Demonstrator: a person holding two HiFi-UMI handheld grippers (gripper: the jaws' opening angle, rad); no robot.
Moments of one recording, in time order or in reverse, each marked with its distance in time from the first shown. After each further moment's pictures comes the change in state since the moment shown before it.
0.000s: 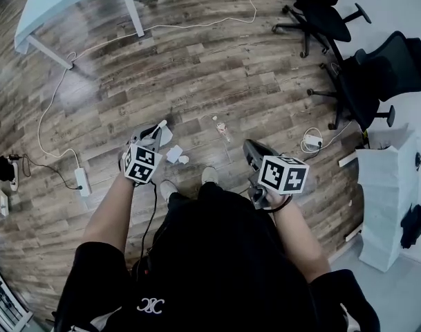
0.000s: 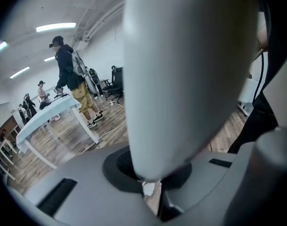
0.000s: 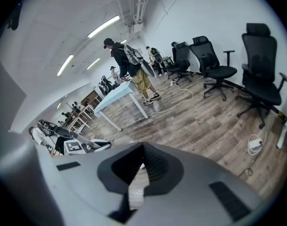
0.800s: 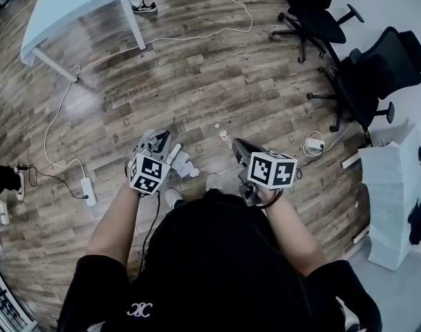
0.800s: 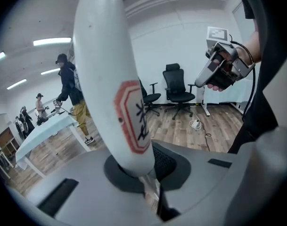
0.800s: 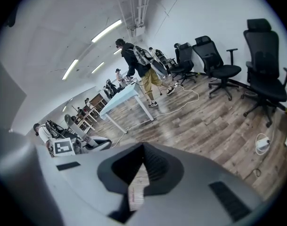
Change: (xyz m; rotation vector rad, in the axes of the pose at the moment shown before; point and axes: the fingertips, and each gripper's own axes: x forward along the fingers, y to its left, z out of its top) left arm -0.044 -0.029 0.061 0.087 -0.139 -0.008; right arm 0.004 0.028 -0.003 0.001 -0.035 0.066
